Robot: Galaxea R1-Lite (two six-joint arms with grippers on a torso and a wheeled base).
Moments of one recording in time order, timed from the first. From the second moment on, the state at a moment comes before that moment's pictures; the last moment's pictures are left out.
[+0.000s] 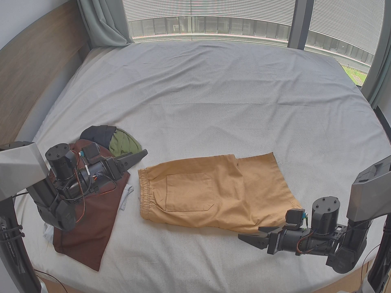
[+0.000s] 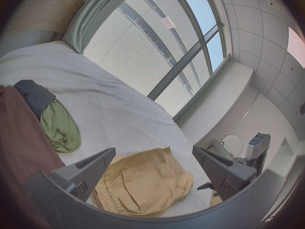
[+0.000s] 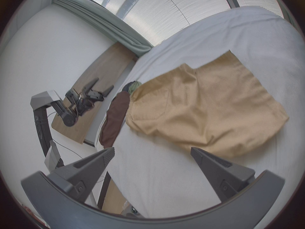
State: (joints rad) left arm -0.12 2.14 -0.61 -1.55 -0.66 -0.53; right arm 0.54 2.14 -0.14 -1.54 0.31 0.46
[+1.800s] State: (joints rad) left arm -0.09 2.37 -0.61 -1.55 -0.68 -0.47; right arm 0.35 2.14 -0.36 -1.54 0.45 0.16
